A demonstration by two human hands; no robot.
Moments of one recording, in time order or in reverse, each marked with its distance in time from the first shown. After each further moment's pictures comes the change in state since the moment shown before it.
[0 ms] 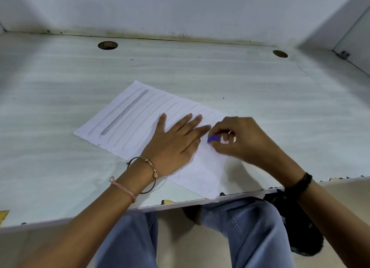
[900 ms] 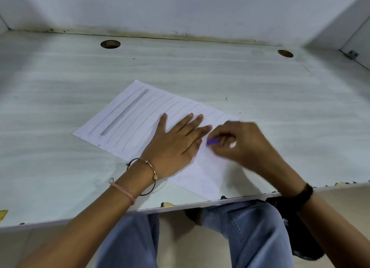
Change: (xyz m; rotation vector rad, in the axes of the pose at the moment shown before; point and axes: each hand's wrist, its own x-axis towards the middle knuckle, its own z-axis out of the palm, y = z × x) left_hand 0.002 0.000 0.004 0.016 0.024 -0.013; right_hand -0.005 -0.003 0.010 0.080 0.070 0.045
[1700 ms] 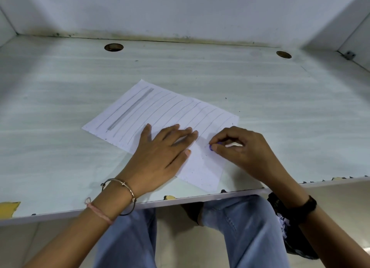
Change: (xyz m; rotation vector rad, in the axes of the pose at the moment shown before) left_hand -0.049 -0.008 -0.004 -0.086 0.079 -0.028; right_hand -0.023 0.002 0.005 0.263 0.042 0.128
